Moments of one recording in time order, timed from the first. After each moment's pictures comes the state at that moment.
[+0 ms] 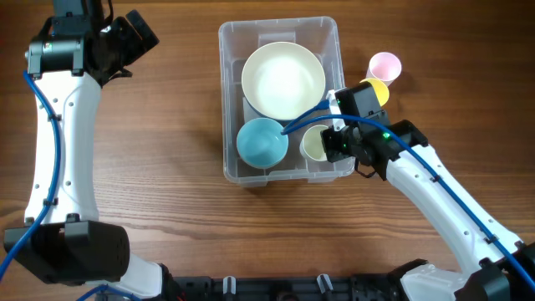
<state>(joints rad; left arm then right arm) 0.07 1.72 1.79 -0.99 0.01 -0.54 0.41 1.43 1.03 -0.70 0.00 0.07</state>
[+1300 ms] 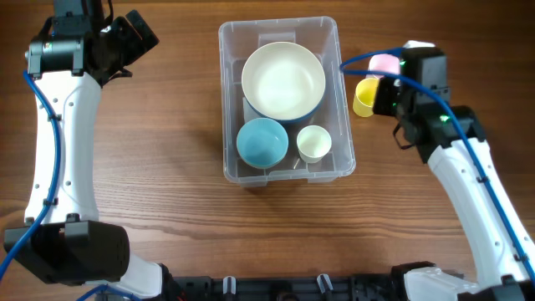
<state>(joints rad) 0.07 1.72 1.79 -0.99 0.01 -0.54 0.14 1.39 1.18 -0.64 0.21 0.23</state>
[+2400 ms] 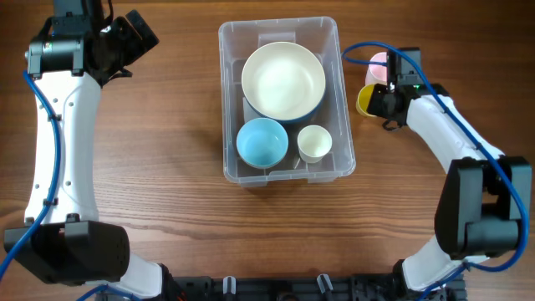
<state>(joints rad) 0.07 1.72 1.79 -0.99 0.01 -0.54 0.05 1.81 1.18 -0.54 0.18 0.31</state>
